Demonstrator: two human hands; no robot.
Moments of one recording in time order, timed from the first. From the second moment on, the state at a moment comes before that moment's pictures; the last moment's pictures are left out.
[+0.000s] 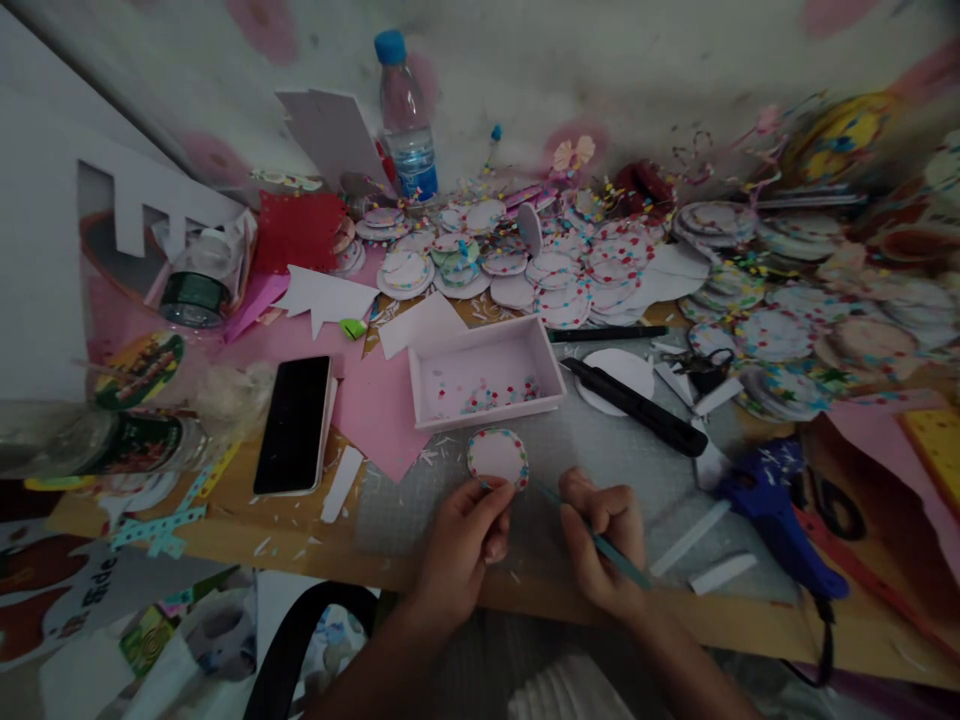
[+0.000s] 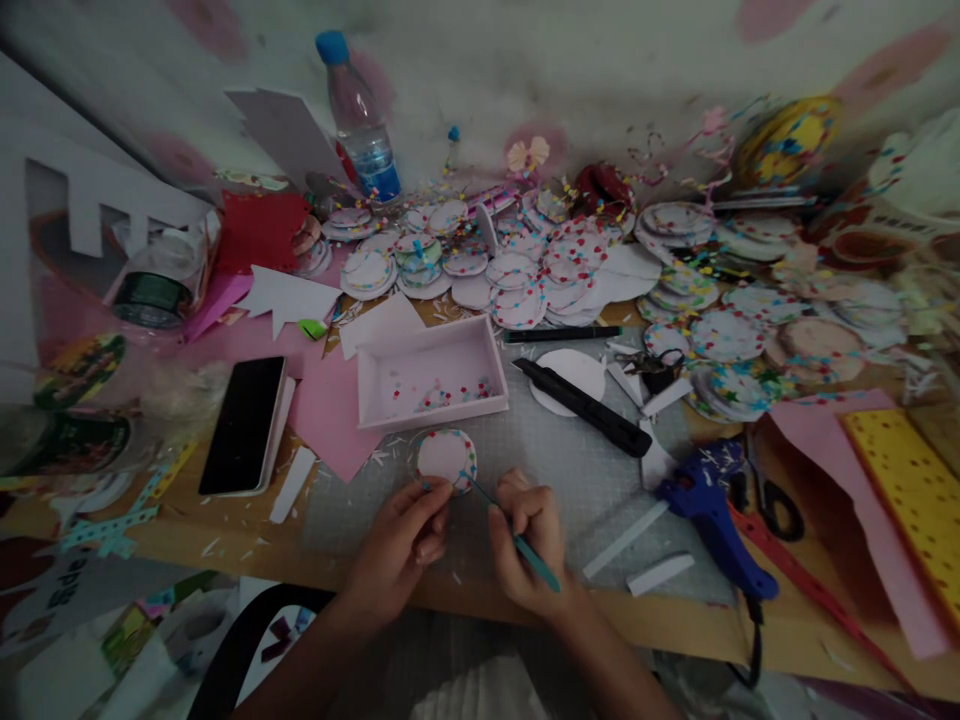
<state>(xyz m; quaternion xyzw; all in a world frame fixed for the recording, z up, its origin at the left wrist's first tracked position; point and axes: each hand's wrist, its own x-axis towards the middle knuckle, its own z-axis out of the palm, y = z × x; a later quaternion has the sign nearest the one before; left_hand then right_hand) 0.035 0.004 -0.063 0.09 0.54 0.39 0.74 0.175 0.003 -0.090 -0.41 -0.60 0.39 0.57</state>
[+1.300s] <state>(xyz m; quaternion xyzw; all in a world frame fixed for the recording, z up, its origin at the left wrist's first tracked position) 0.034 0.003 -0.066 0.10 0.52 0.39 0.75 0.177 0.002 -0.090 -0.42 -0.57 0.40 0.58</state>
